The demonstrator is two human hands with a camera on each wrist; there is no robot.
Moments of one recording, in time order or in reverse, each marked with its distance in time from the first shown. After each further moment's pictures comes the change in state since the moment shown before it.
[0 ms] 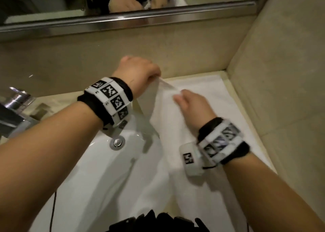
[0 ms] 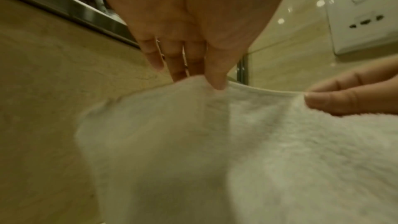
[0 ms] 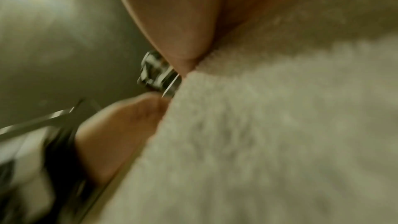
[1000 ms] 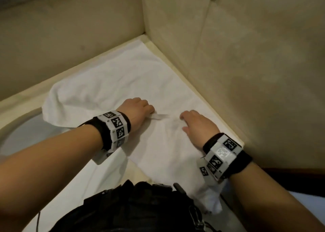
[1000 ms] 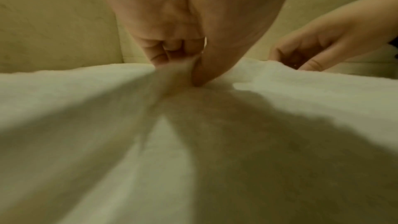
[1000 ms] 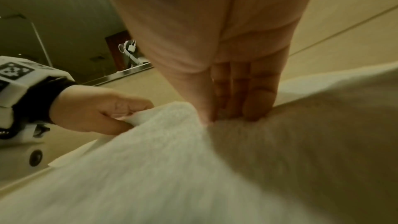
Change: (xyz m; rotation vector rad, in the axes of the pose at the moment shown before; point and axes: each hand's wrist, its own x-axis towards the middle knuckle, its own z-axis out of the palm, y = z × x) left_hand -0.070 0.160 0.110 0.024 -0.481 0.512; right_hand -0.222 0.115 -0.015 -0.307 -0.112 0.439
